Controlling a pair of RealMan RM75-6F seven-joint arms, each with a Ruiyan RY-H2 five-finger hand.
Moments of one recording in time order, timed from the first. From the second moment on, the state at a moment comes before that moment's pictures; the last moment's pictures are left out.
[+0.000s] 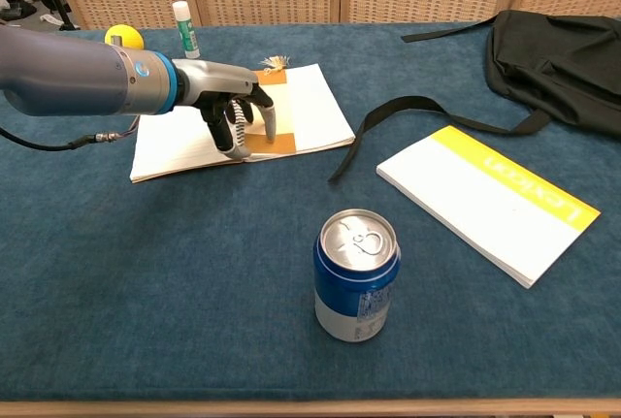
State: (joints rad) left arm -1.20 -1.57 -0.05 -1.33 0.53 0.64 0.36; right arm 0.11 -1.19 0.18 -1.50 -1.29 1.39 0.09
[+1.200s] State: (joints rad) left arm -1.27 -1.62 -0.12 -1.39 0.19 0.78 0.48; right arm 0.11 -1.18 0.18 -1.51 -1.29 1.38 0.11
